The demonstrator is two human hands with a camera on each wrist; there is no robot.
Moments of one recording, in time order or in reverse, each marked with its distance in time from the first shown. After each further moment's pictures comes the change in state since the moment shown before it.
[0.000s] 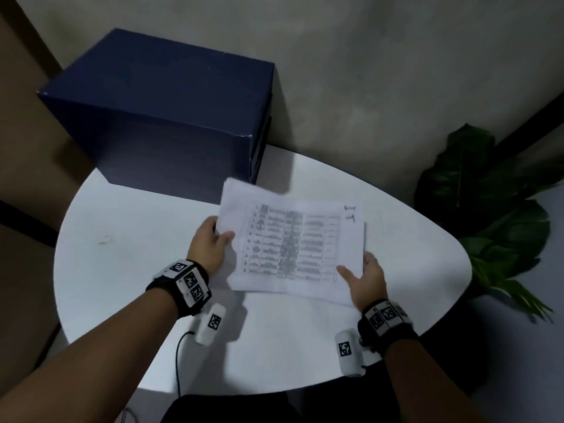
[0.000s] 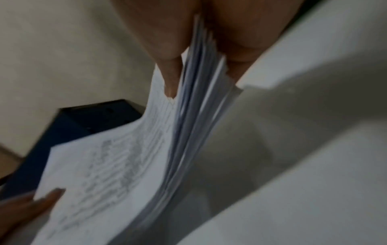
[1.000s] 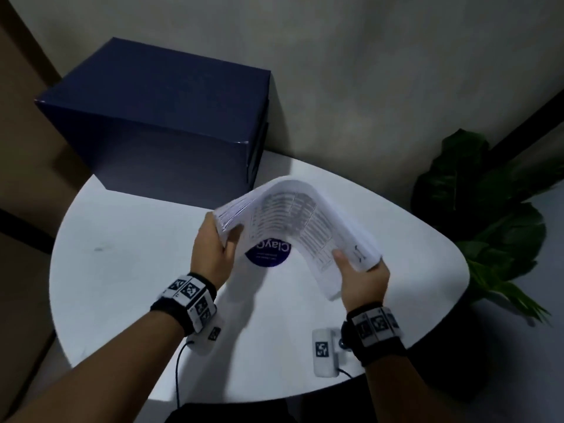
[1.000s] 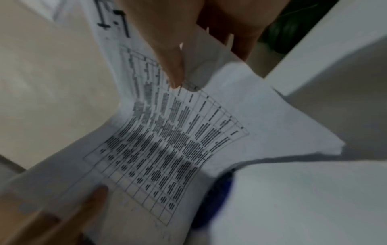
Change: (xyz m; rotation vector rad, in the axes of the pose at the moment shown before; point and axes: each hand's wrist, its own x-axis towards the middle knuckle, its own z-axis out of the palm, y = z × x) left_hand -0.028 0.031 0.007 0.003 0.226 0.338; right_hand -0.025 -0.052 0.015 0.459 0.258 -0.070
